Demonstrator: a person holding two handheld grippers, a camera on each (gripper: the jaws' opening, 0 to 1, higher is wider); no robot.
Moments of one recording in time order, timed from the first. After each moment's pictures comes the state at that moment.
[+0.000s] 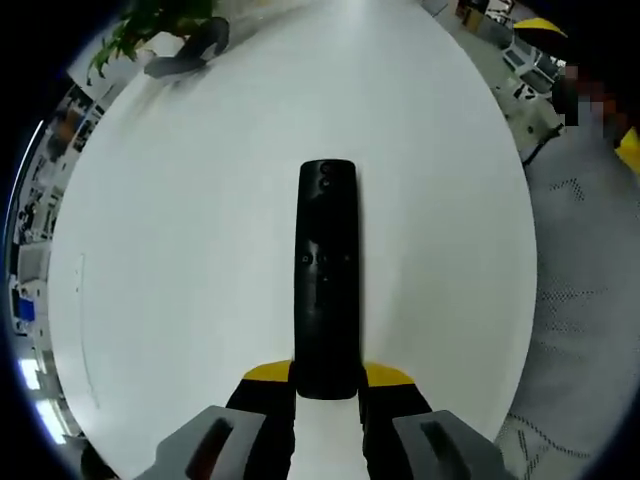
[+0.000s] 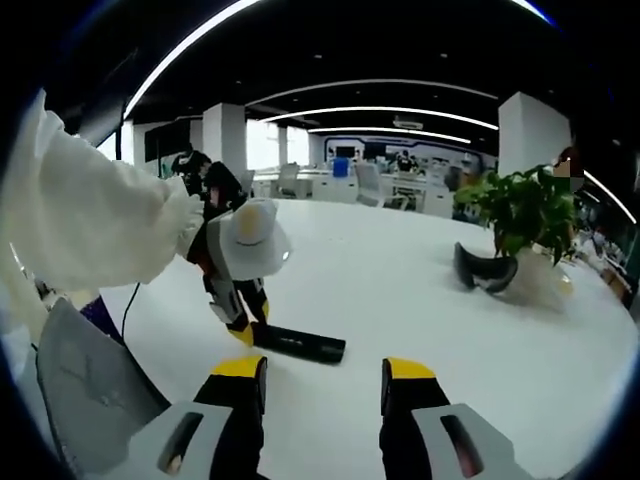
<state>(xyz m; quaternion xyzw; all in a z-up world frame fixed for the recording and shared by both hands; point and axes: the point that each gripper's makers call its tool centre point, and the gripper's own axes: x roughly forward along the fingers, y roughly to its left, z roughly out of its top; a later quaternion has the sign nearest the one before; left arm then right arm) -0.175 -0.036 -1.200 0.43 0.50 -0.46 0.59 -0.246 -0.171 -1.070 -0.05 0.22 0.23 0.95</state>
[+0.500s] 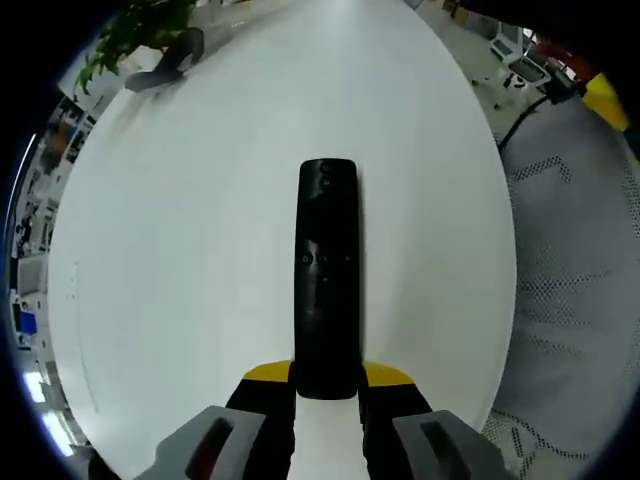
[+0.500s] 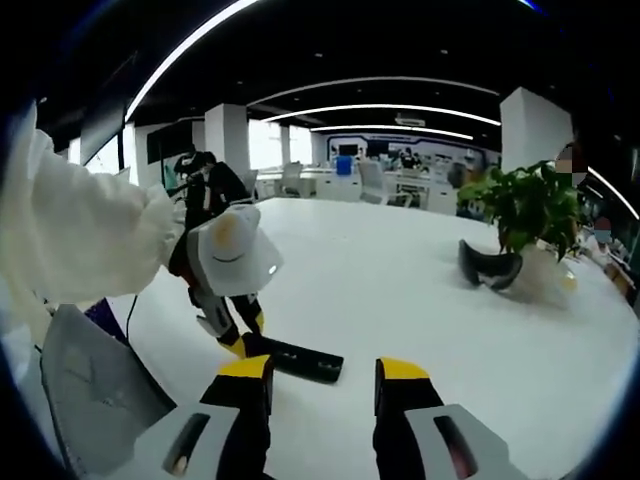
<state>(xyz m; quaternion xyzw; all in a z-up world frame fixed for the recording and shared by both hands) -0.202 -0.037 -1.200 0.44 0.50 -0.48 0.58 -0.248 -0.169 -1.071 -0.04 0.23 0.23 0.95</state>
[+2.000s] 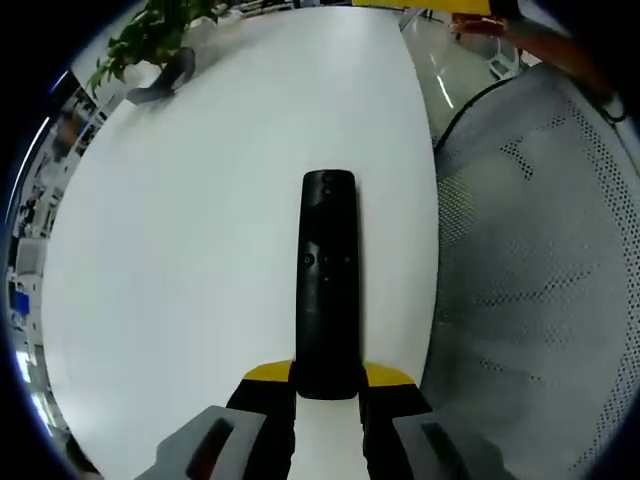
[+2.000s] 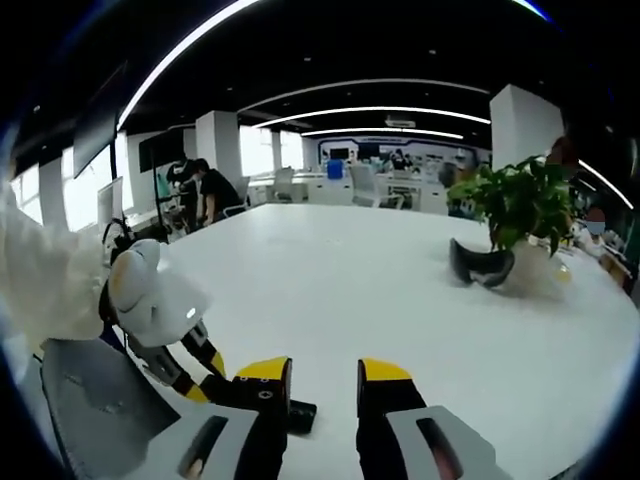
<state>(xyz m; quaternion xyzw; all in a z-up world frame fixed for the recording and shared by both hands) -0.283 -0.043 -1.199 0.39 0.48 -0.49 0.62 -0.247 -0.177 -1.068 -0.03 0.22 0.22 0.95</state>
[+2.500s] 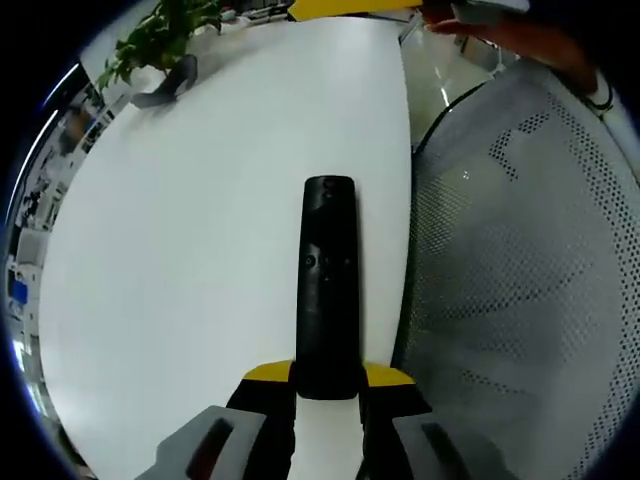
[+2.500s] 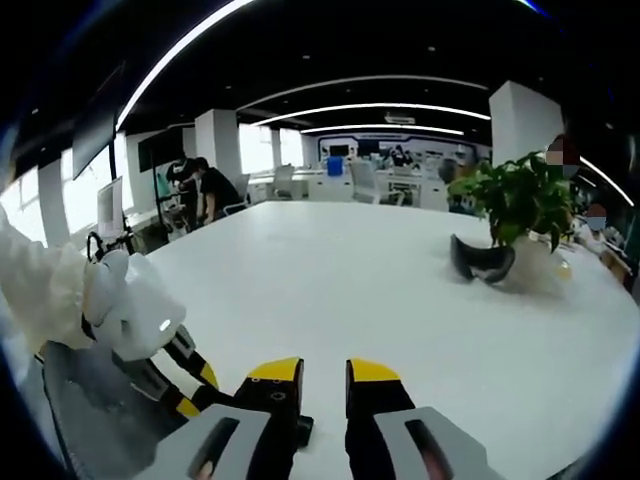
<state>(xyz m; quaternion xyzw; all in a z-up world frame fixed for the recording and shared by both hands) -0.301 -0.048 -1.198 0.37 0.47 -0.49 0.63 -0.248 -0.177 -1.069 -0.02 0.23 0.22 0.95</state>
